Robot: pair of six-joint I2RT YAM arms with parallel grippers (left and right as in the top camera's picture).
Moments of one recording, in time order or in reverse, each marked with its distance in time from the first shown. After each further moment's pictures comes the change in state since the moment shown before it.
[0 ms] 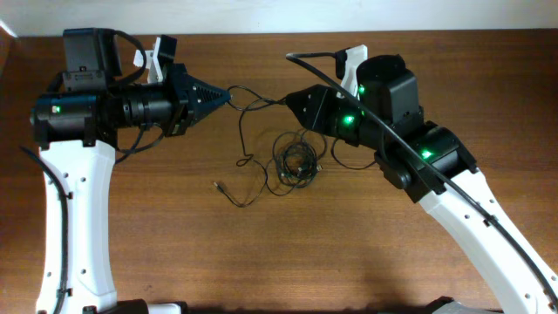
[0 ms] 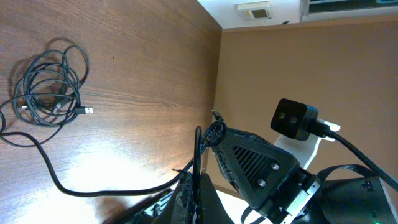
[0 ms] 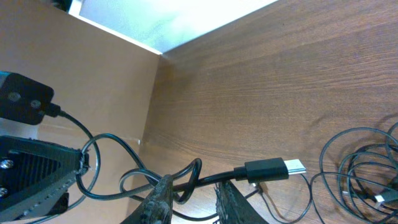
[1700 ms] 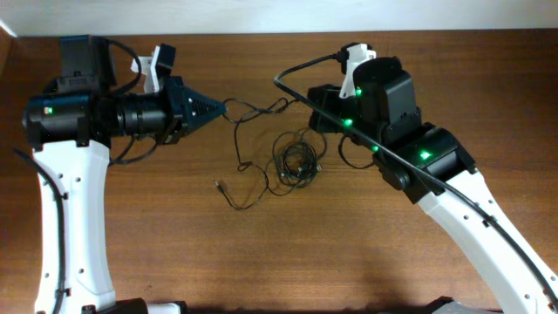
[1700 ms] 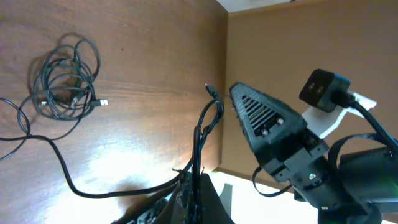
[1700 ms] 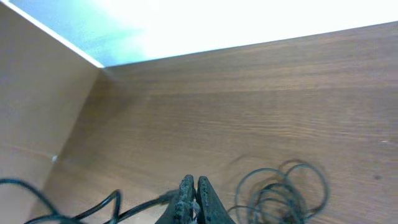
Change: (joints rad) left arm 0.036 0.000 0.000 -0.140 0.026 0.229; right arm 0.007 0.000 0.000 -0.039 0.262 -0.288
